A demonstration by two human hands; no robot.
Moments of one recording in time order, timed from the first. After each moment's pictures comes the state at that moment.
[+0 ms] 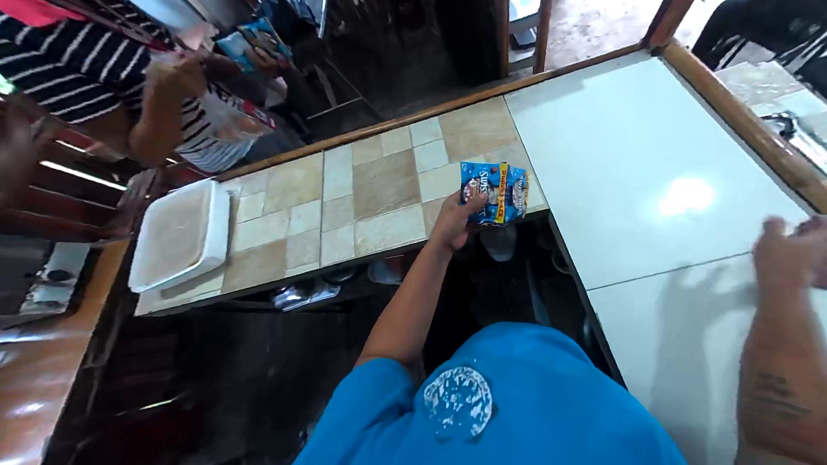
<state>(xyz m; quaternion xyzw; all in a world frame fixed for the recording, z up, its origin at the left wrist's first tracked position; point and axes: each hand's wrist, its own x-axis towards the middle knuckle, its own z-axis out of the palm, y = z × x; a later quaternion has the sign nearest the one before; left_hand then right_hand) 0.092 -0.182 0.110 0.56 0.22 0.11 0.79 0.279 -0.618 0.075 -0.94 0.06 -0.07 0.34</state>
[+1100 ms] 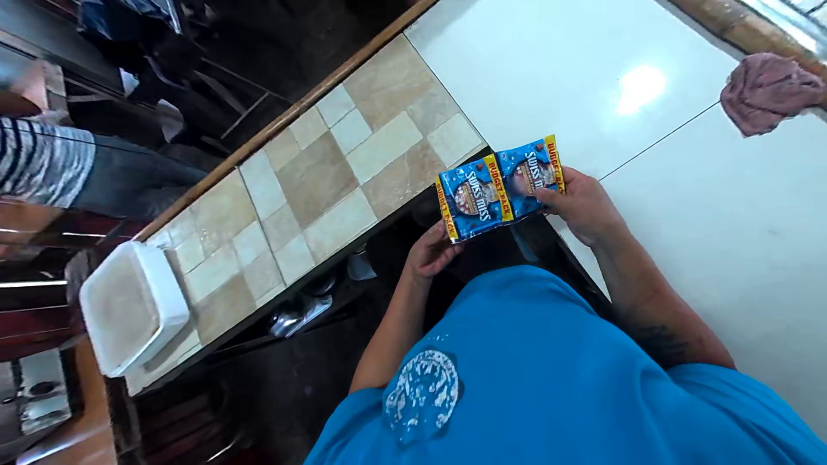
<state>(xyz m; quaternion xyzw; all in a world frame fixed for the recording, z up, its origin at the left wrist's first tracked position) 0.015 -0.224 0.028 0.35 0.05 -0.12 0.93 0.131 -0.499 0.084 -0.63 -0.07 0.26 0.73</state>
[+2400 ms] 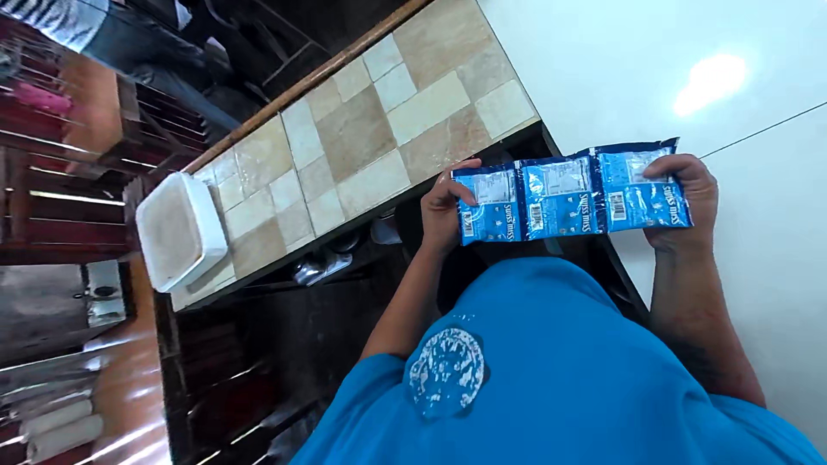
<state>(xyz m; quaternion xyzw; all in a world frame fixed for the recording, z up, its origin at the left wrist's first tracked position) 0.010 -0.221 0.073 0.68 -0.10 0.26 0.67 0.127 -0.526 0.059 -0.57 -0.21 0.06 0.79</state>
